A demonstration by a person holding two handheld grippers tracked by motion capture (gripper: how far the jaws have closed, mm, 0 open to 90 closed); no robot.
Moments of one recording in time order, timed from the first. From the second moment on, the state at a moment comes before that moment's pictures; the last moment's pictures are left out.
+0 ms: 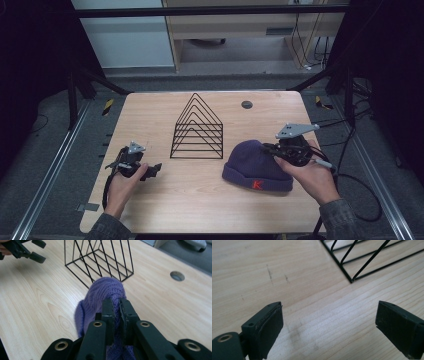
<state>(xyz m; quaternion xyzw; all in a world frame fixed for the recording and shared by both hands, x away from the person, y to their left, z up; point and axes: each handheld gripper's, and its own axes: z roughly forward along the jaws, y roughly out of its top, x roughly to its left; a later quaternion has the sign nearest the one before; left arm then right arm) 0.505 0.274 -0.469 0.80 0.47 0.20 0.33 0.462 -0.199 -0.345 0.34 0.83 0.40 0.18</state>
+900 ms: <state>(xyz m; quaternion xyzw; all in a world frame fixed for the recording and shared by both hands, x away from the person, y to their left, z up) 0.496 0.231 -0.342 0.81 0.37 0.19 0.42 0.486 -0.186 -0.236 0.29 0.81 0.46 0.21</state>
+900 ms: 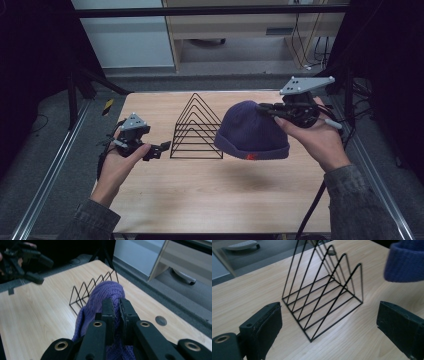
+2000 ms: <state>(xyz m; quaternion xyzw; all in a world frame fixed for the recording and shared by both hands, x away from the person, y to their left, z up) 0.513 0.197 -0.299 0.83 0.28 0.19 0.44 0.517 -0.097 -0.170 0.23 0.80 0.51 0.21</state>
